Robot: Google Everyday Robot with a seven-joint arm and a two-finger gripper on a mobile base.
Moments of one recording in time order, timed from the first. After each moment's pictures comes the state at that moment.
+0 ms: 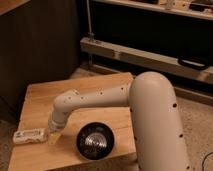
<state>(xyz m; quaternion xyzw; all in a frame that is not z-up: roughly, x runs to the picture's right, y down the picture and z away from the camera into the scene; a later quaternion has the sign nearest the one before) -0.297 0.235 0.752 -0.40 -0.32 -0.07 0.86</state>
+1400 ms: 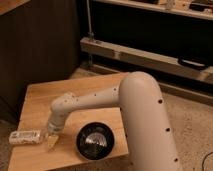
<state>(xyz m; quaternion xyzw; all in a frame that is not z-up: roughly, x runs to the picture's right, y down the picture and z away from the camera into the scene) -0.312 0.255 0.772 -0.43 -0.30 -0.04 0.85</state>
